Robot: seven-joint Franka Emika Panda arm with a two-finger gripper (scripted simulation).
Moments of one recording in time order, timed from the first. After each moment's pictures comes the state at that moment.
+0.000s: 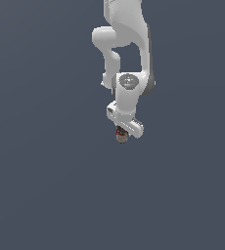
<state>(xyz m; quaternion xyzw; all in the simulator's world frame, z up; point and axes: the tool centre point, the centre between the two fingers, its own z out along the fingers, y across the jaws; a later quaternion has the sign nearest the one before) -0.083 0.055 0.078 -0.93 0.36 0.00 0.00</state>
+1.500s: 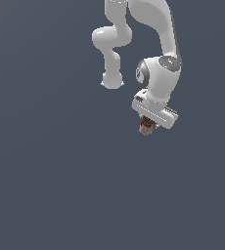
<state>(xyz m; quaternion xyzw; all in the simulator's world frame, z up) -0.092 0.176 0.136 -0.93 0.36 0.00 0.00</state>
